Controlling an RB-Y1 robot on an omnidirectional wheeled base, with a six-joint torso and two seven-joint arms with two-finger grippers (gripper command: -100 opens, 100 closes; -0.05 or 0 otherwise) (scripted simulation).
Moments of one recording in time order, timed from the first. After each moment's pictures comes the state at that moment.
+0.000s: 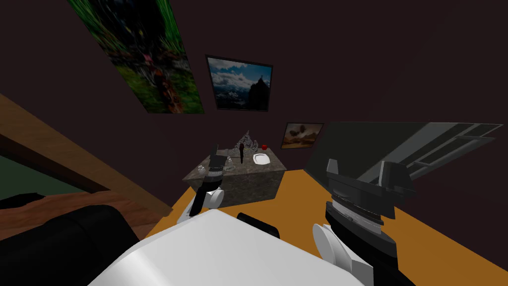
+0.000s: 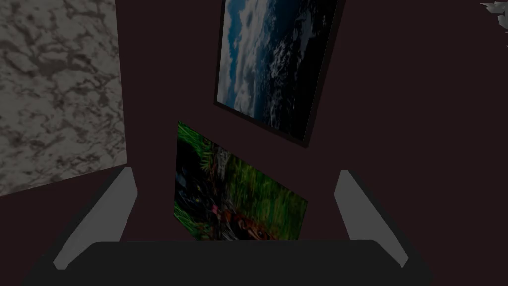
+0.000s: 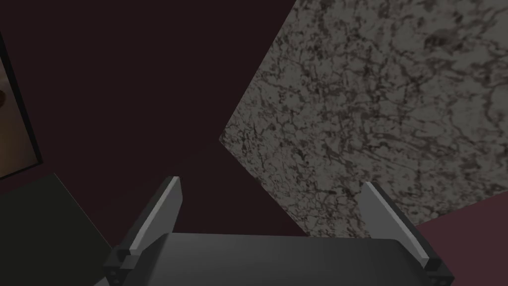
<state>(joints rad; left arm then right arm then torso) 0.46 0.03 0.03 -2.23 0.10 -0.60 -0.08 0.49 0.03 0.01 -2.36 -0.10 -0.63 0.08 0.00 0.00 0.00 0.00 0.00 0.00</state>
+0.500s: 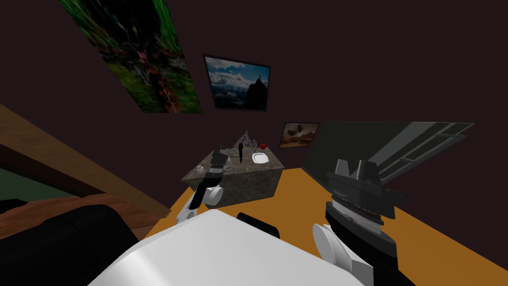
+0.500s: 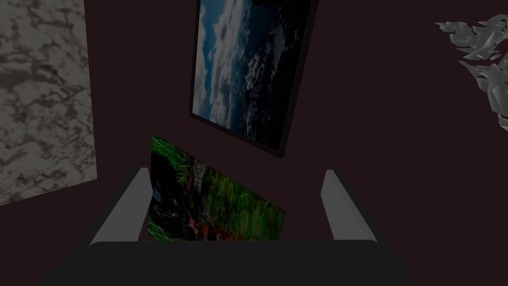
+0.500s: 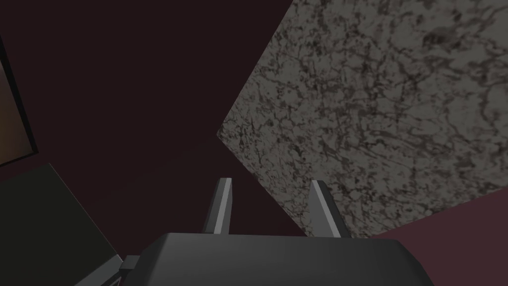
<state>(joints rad) 0.42 0.08 0.06 -2.23 0.15 -0.48 -0.07 0.49 0.03 0.01 -2.36 -0.10 -0.63 0.08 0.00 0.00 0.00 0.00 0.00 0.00</state>
